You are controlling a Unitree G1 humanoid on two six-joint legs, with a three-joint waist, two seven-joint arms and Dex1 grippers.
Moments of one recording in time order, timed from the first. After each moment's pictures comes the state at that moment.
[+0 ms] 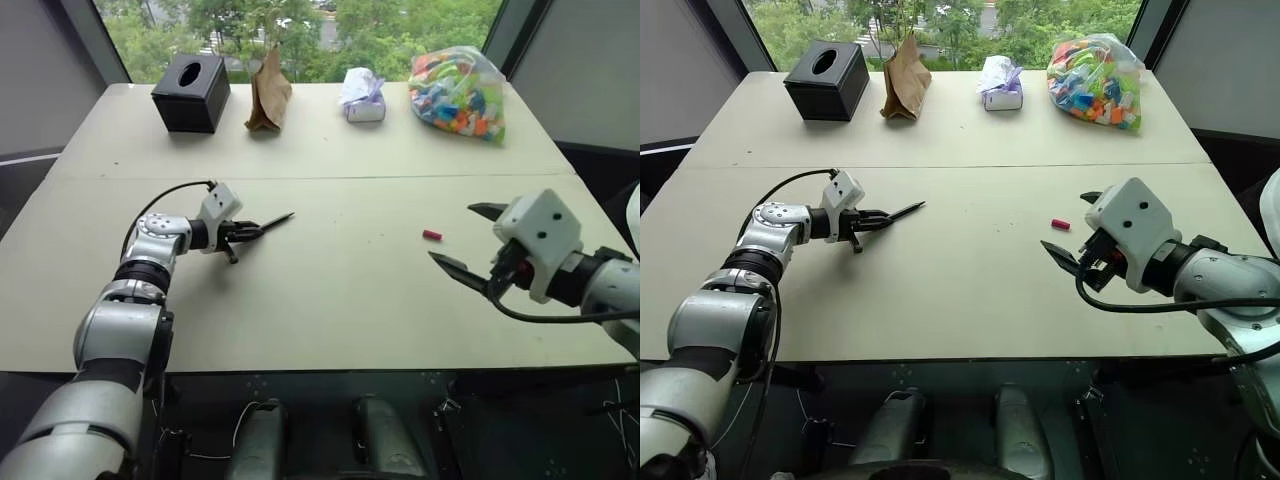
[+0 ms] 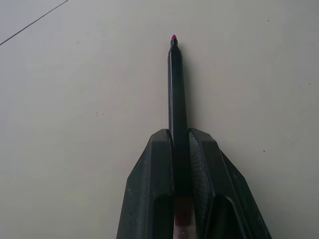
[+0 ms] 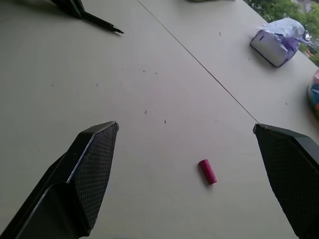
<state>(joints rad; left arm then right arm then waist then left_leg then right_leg) -1.01 0.49 -0.06 1.27 0.02 -0.18 -1.09 -0.13 -0.94 -0.35 -0.82 0.52 0.91 0.58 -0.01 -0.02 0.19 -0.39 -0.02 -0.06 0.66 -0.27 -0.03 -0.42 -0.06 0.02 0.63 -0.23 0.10</state>
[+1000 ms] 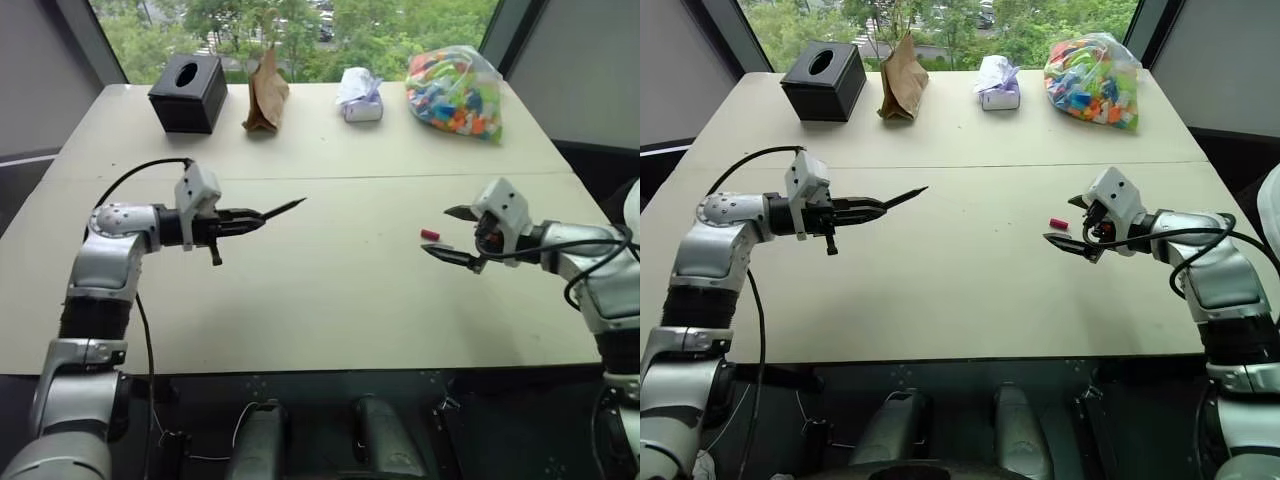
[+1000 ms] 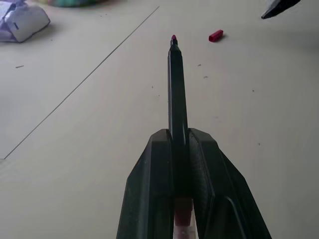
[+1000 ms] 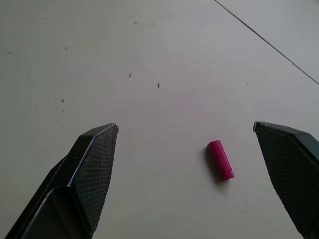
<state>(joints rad) -0.59 0.63 0.06 0.15 -0.27 0.33 -1.20 -0.53 -0.87 0.05 0.17 0.27 0.41 0.99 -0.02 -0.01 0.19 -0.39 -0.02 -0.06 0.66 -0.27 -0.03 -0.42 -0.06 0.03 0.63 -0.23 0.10</state>
